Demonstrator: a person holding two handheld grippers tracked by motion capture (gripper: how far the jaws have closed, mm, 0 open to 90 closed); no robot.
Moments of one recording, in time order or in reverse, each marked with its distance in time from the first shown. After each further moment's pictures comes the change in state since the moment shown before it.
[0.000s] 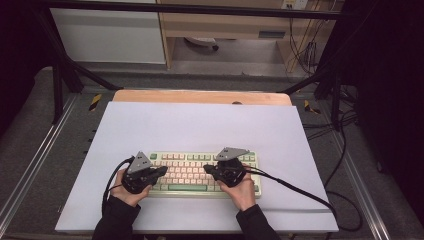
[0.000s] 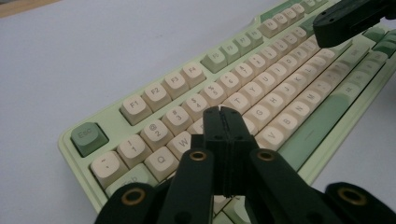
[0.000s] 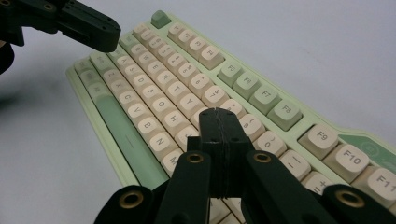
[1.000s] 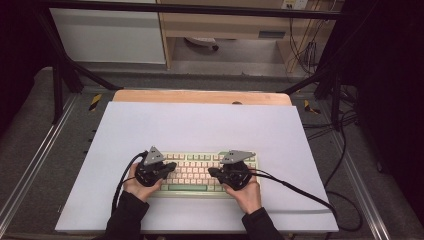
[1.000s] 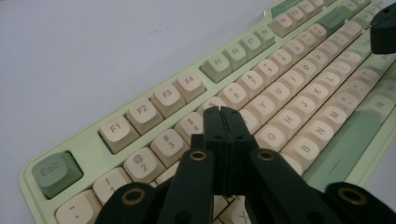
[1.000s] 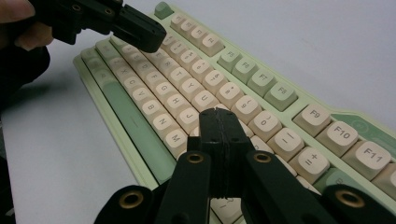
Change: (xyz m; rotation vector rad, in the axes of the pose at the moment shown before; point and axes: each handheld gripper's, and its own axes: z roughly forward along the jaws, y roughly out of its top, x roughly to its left) left arm -0.001 0.012 0.034 0.048 0.007 -0.009; right arm -0.002 -0.009 -0.012 0.007 0.014 0.003
